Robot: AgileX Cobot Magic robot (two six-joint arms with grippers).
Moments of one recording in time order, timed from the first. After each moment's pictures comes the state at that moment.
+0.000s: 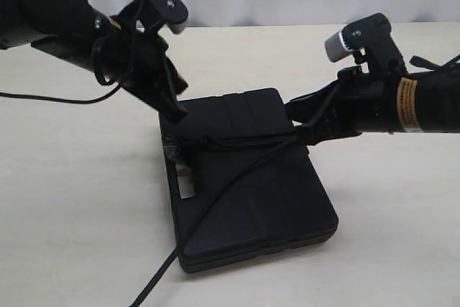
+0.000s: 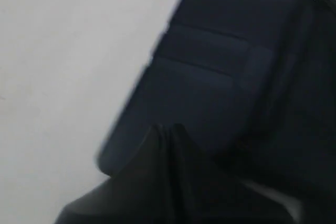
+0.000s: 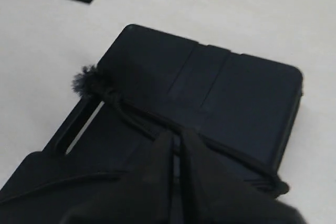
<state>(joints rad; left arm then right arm) -0.48 1.70 -1.09 -0.50 0.46 0.91 0.23 1.45 -0.70 -1.63 -0.47 1.50</state>
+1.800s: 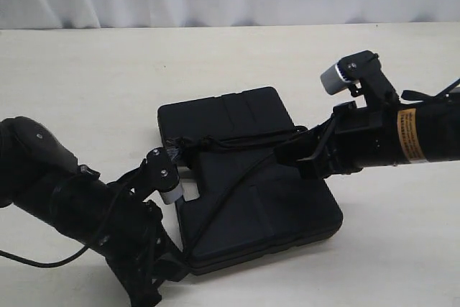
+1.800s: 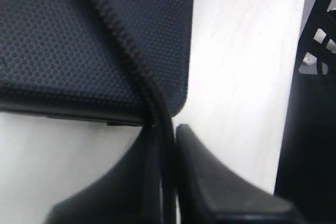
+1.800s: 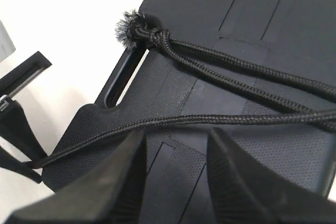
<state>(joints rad) -0.58 1.69 -0.59 -1.21 0.63 1.52 0.23 1.45 -0.63 -1.74 -0.58 1.65</state>
